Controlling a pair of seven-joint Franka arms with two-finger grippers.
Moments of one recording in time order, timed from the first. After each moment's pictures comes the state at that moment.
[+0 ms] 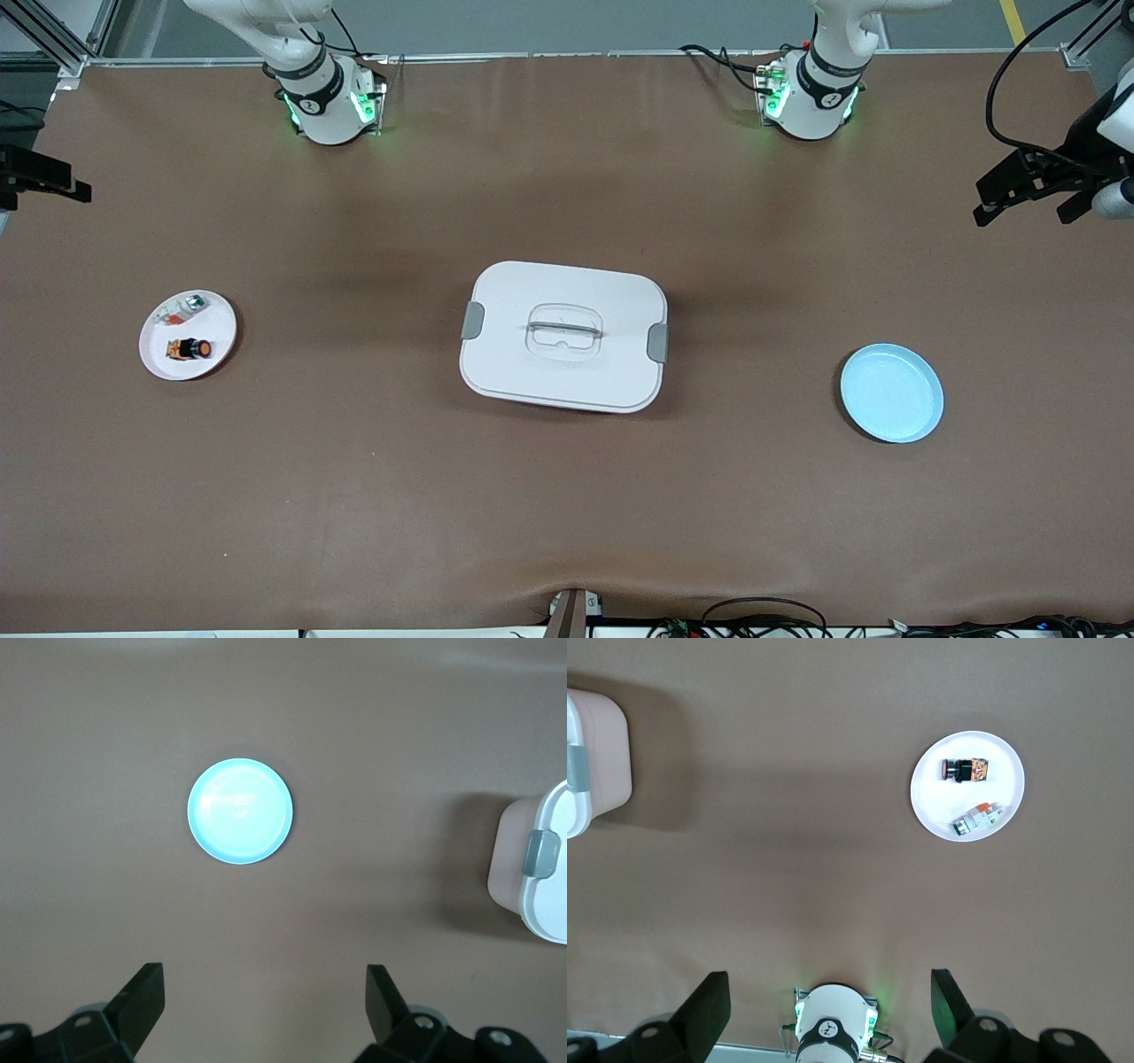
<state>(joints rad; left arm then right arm) -0.05 -0.10 -0.01 -1.64 0.00 1.62 -0.07 -0.09 0.11 -0.07 -1.31 0.07 1.17 -0.20</state>
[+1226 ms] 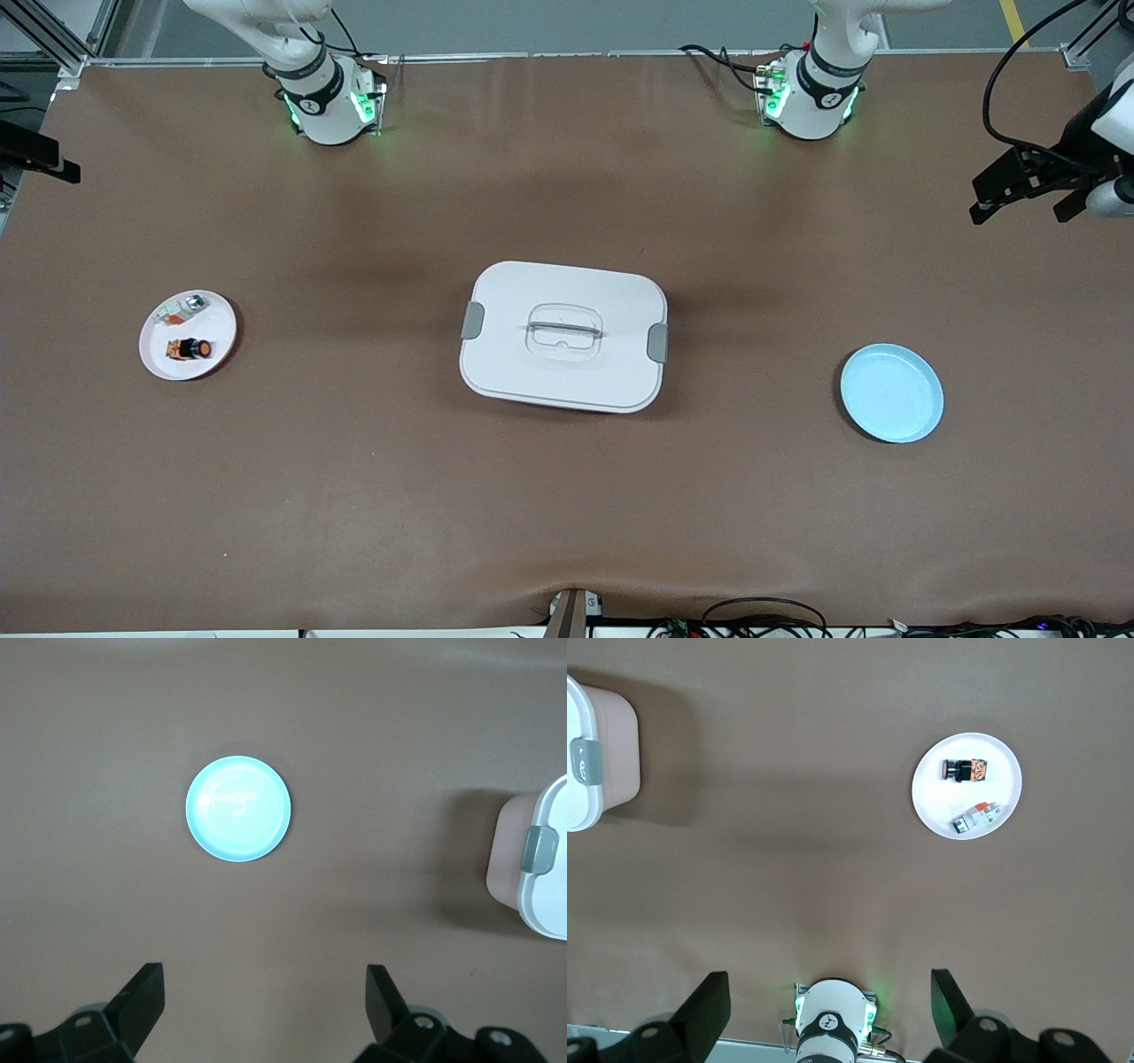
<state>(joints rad) -0.05 -0.10 -0.01 -1.63 0.00 1.61 -0.07 -0.08 0.10 -0.07 -1.27 0.06 1.14 -0.19</state>
